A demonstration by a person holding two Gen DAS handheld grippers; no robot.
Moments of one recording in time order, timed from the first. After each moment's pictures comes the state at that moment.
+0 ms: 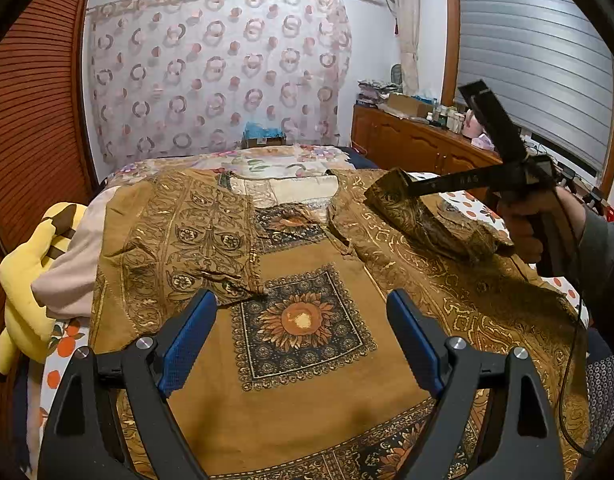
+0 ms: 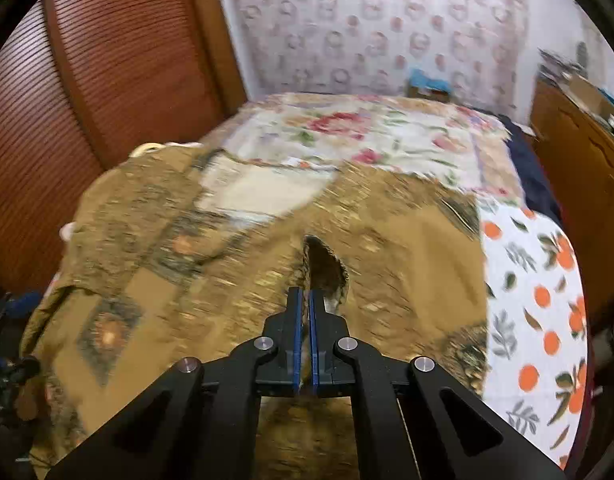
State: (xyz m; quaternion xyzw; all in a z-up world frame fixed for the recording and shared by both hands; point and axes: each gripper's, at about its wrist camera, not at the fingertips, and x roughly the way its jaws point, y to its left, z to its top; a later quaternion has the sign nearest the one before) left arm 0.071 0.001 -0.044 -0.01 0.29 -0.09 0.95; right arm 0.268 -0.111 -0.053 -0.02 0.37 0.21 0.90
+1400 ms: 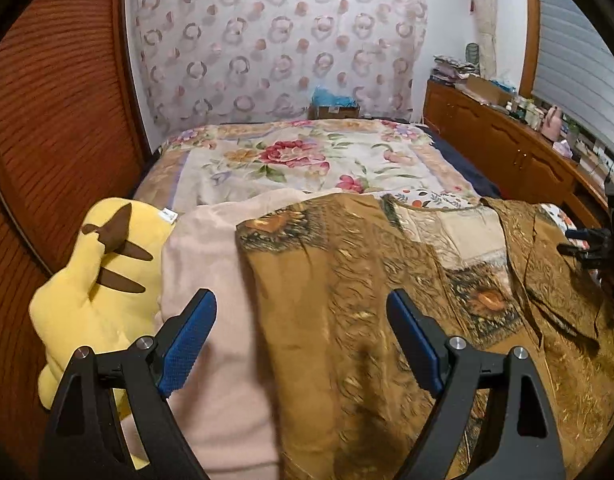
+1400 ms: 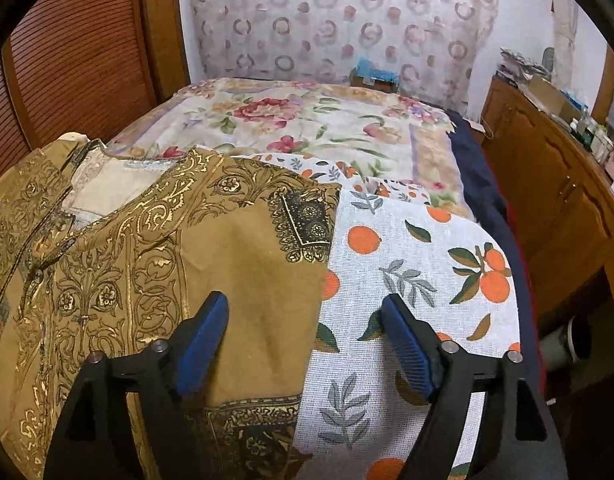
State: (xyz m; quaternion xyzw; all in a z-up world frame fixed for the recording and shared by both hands) left arm 0.235 0.142 -0.039 -0.02 0.37 0.01 0.93; right arm 0.334 -0.182 -0.090 -0.06 0.39 0.11 0.91
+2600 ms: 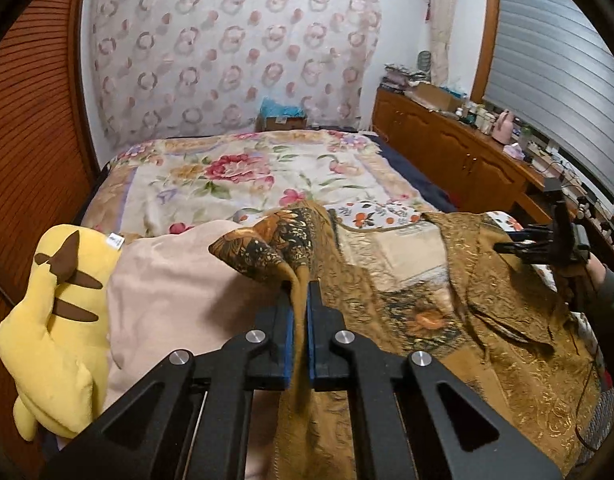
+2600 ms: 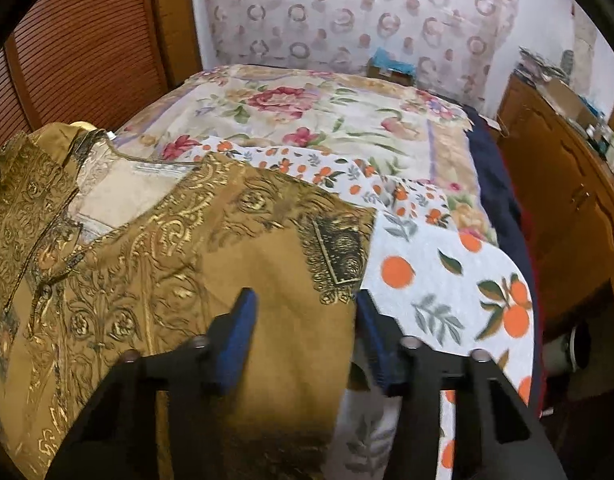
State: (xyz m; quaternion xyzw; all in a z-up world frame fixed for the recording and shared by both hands) left arm 0.241 0.119 -0.013 -0.03 0.35 -0.09 0.93; right arm 0.358 -0.163 -0.080 -0.08 0.41 0.13 0.90
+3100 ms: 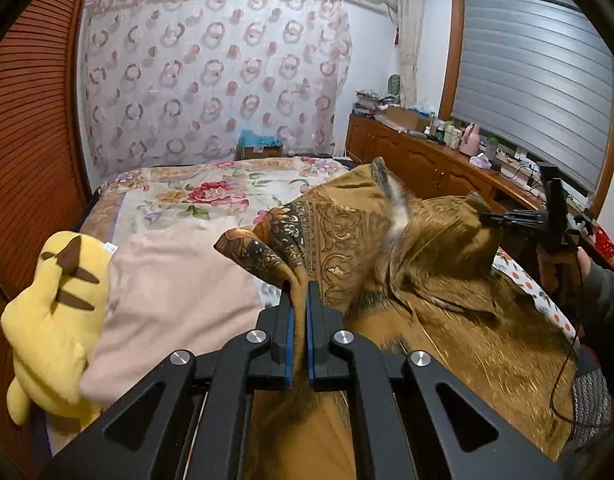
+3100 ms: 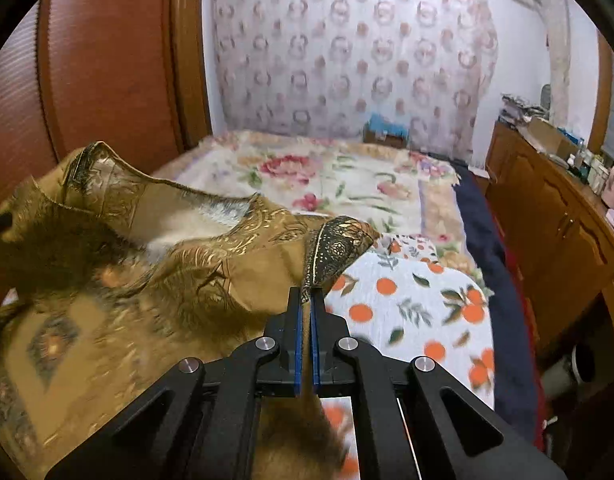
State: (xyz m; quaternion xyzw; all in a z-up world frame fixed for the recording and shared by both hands) left arm 0.134 0.099 0.006 -0.03 0.29 -0.12 0.95; right arm 0.239 -0.180 -0.038 -0.05 0.28 0.13 0.95
